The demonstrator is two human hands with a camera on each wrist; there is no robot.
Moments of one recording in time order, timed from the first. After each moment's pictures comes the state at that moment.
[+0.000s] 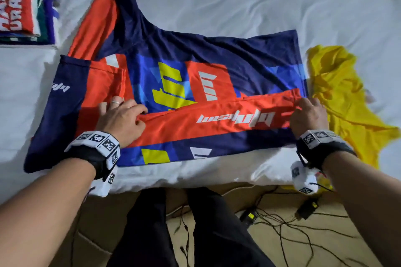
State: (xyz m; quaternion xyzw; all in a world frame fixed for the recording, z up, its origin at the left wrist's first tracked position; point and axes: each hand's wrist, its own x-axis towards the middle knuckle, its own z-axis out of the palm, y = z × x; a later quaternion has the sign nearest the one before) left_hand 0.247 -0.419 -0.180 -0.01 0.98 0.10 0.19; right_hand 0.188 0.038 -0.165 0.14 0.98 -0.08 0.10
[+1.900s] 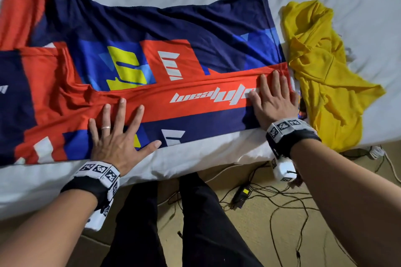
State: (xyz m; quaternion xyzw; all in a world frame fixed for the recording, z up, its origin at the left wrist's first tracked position) left_hand 0.307 -0.342 -0.222 0.02 0.98 0.07 0.20; right_hand 0.225 0.050 -0.206 0.10 0.97 -0.01 0.22
